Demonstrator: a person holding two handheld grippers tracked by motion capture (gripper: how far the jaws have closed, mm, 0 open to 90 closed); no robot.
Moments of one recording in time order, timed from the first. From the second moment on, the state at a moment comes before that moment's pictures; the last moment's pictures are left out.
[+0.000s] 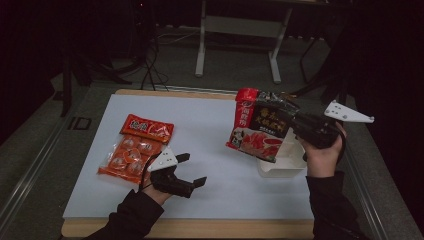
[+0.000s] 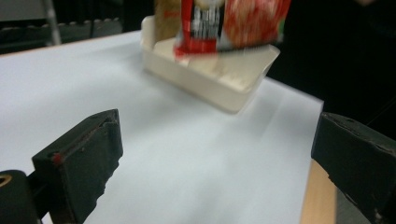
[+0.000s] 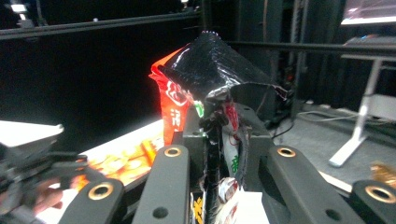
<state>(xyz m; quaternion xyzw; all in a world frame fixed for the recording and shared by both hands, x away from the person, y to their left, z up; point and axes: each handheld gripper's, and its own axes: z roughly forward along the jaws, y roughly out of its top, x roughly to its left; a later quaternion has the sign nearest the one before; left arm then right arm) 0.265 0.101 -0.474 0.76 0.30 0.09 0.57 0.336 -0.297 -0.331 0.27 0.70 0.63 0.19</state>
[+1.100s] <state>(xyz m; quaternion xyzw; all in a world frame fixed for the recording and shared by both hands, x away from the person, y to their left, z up) 0.251 0.116 -0.512 0.77 0.29 0.09 0.56 0.417 -0.358 -0.348 0.32 0.70 0.60 0.24</state>
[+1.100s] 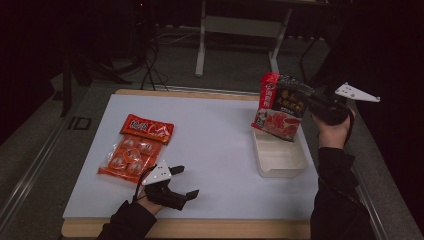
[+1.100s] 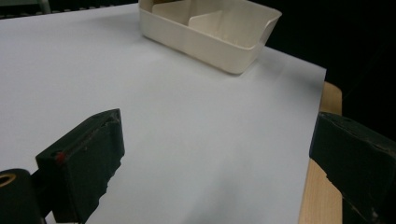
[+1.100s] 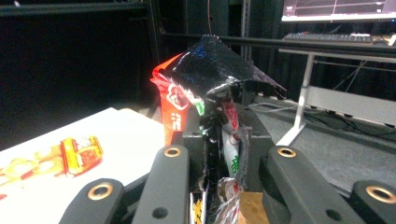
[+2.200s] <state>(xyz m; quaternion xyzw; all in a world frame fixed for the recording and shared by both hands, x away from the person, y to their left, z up) 0.252 0.115 -0.514 0.77 0.29 0.08 0.57 0.445 -0.351 -0.387 0.29 0.75 0.55 0.22</state>
